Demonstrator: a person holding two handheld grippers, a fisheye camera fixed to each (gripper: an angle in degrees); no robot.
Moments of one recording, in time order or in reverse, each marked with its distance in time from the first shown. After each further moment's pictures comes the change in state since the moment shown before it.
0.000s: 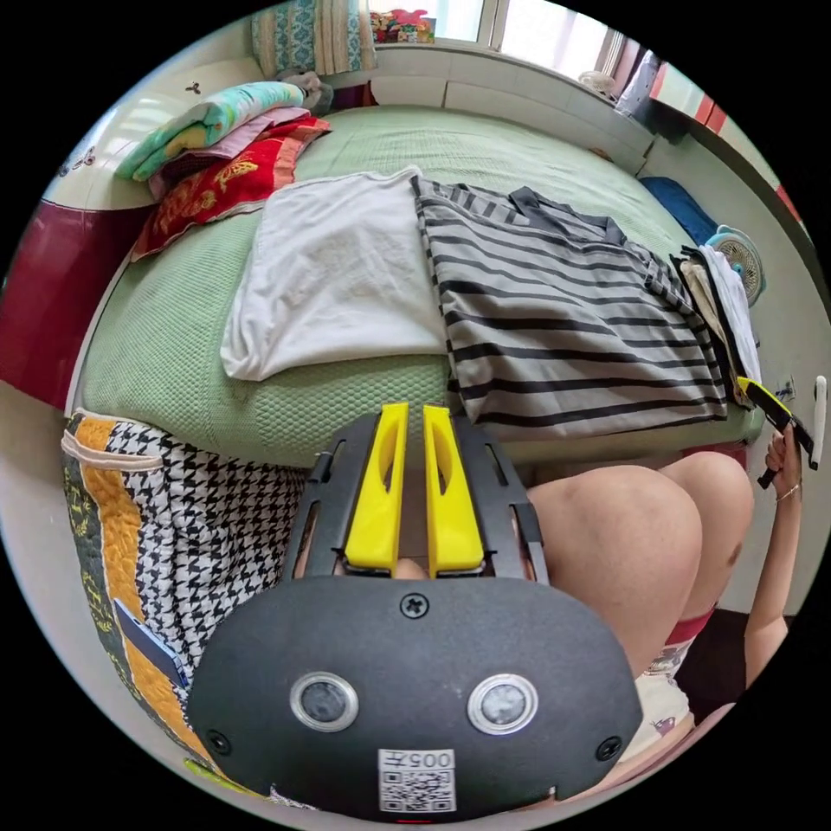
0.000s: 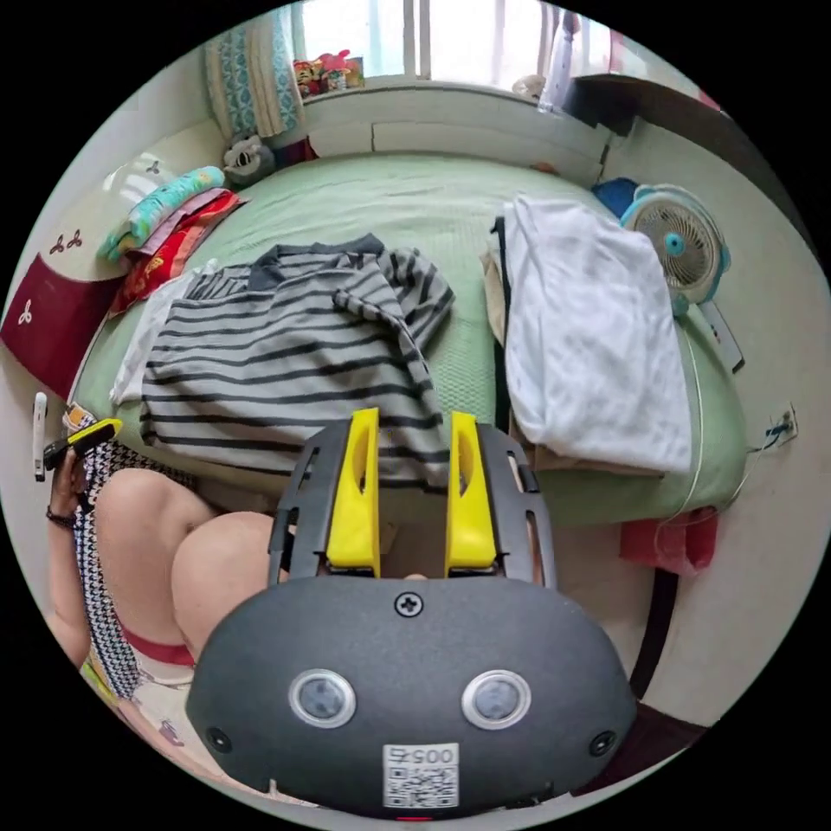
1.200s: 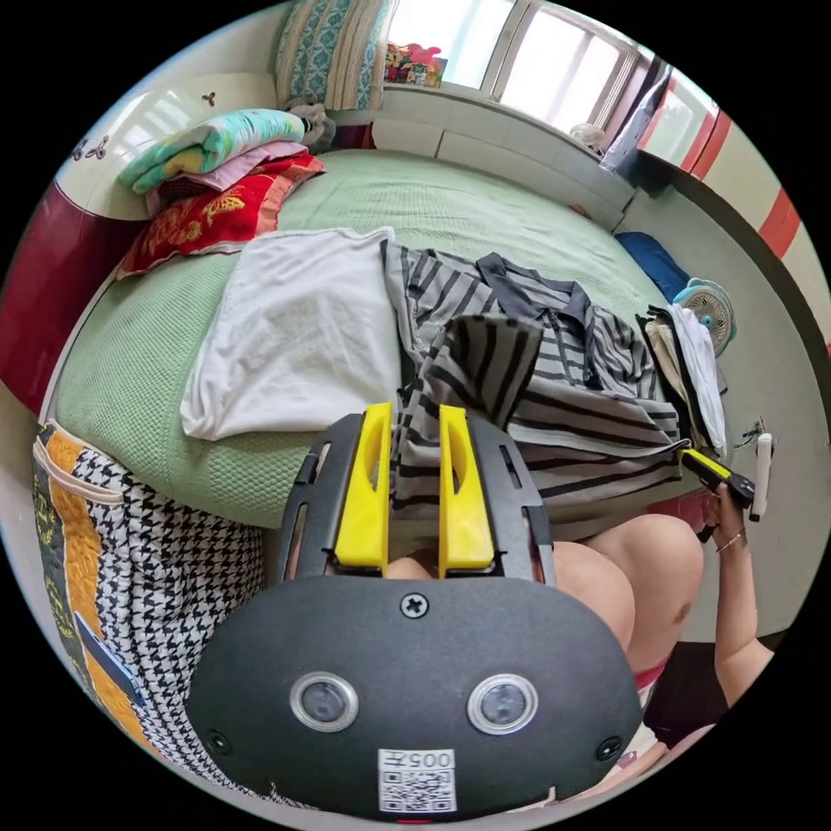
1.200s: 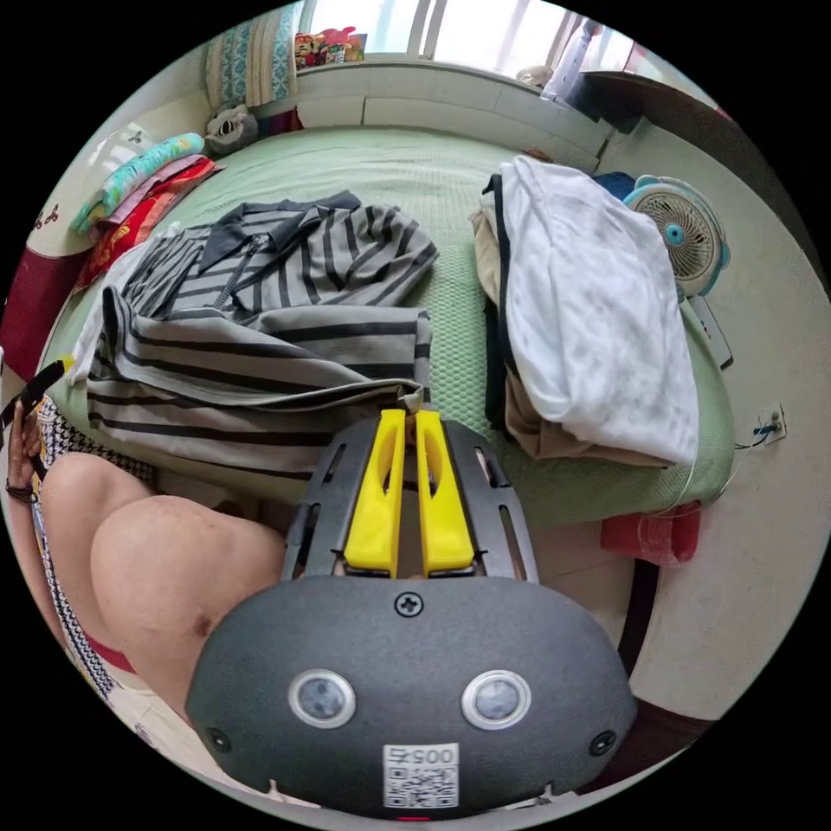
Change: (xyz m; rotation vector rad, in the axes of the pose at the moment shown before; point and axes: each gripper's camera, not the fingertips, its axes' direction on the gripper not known) left arm 0.032 -0.011 -0.099 0.169 0.110 -0.054; right arm -0.006 0.021 -0.012 -0.047 0.113 -0.033
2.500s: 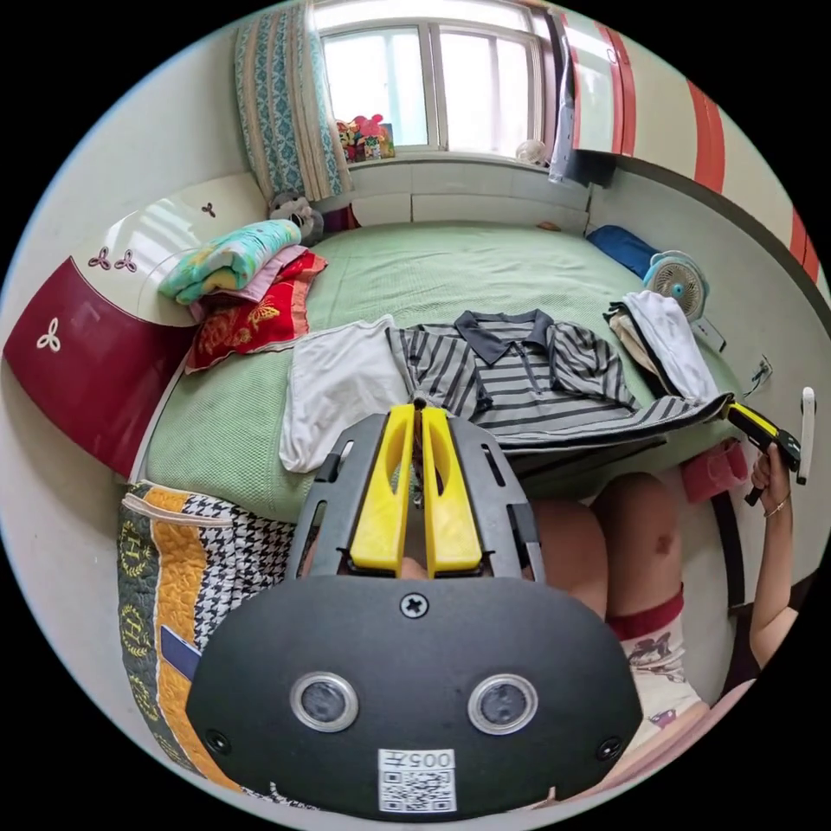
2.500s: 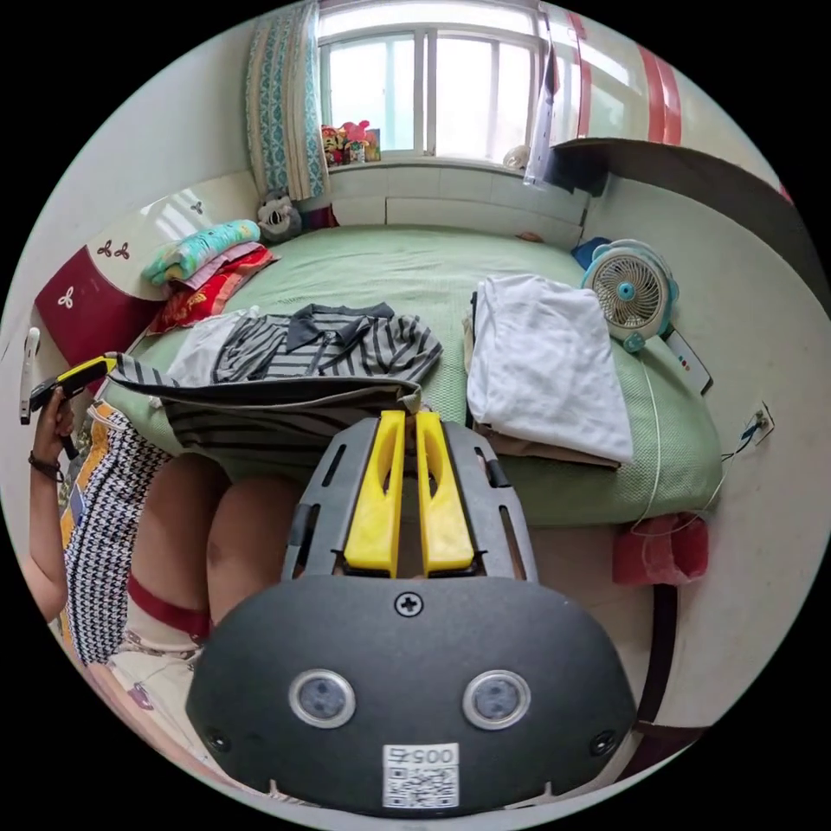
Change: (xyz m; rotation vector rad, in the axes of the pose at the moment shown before) left arm 0.084 0.060 -0.269 0.169 -0.162 0.186; right arm 0.067 0.098 -0.201 0.290 -0.116 0.015
